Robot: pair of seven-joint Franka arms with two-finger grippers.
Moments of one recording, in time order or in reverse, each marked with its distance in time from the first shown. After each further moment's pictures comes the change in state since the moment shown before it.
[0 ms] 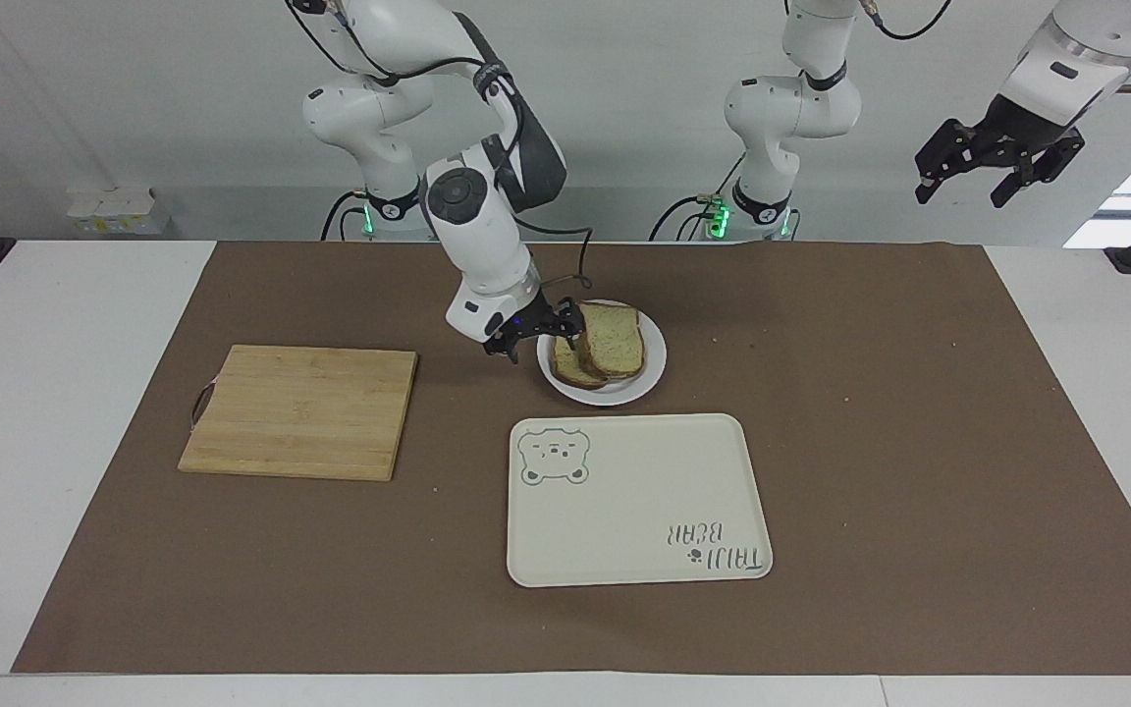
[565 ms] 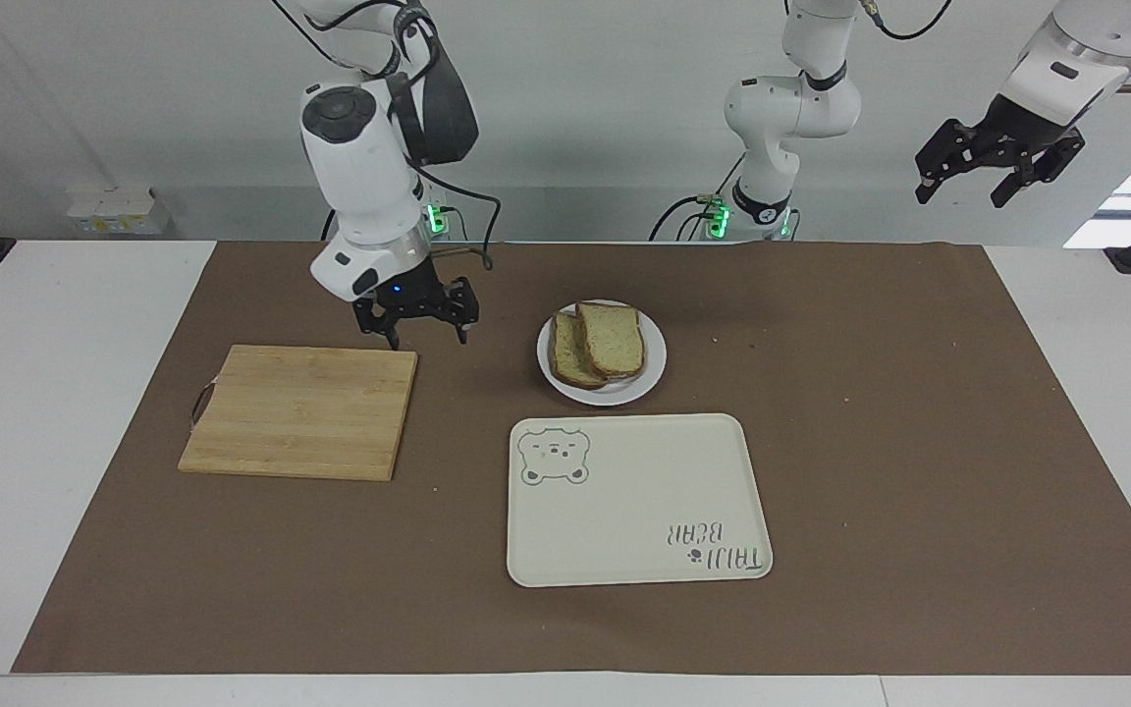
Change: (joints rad) left arm 0.000 0.000 0.000 0.000 0.000 0.000 0.000; right arm -0.192 -0.124 -0.004 0.105 -0.218 -0.219 -0.003
